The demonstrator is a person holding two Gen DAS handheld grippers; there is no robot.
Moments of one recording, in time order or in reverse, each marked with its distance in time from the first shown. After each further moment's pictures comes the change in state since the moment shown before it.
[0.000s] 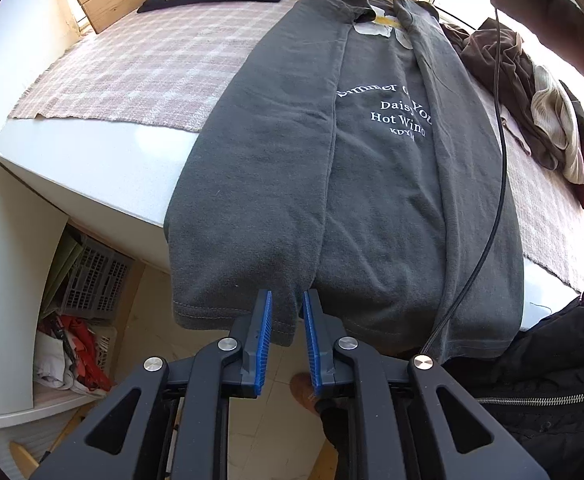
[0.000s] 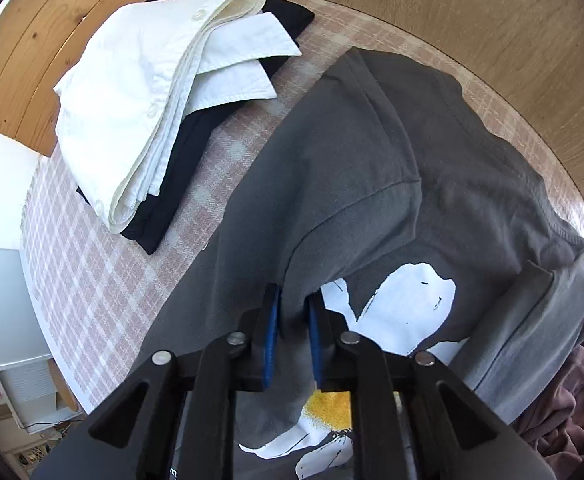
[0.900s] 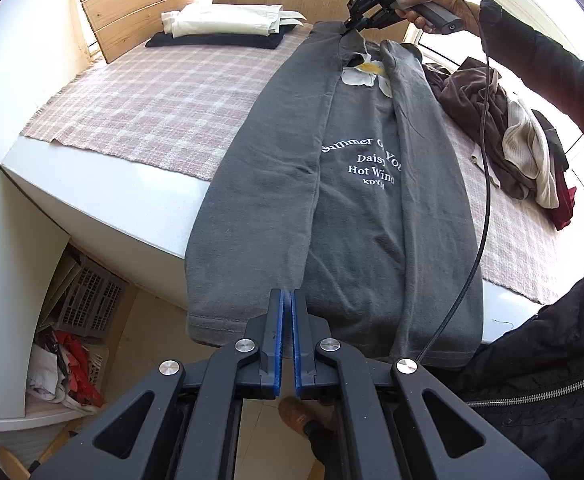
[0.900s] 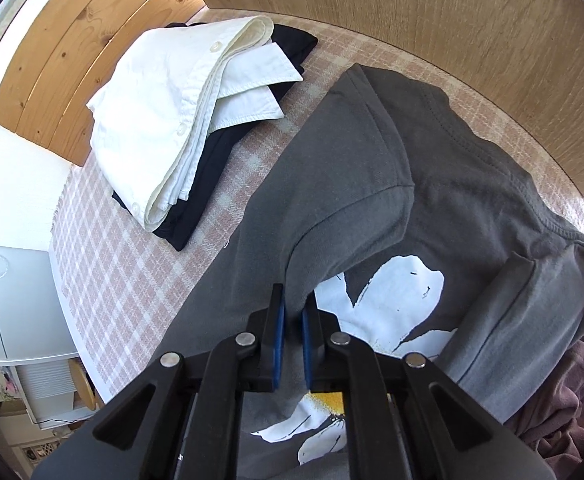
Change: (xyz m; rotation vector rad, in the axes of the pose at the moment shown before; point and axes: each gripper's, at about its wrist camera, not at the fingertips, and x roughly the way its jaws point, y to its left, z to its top) left arm -0.047 0.001 -0.001 -0.002 -0.121 -0.040; right arm -0.021 -0.001 -0.057 0.015 -0.062 0.108
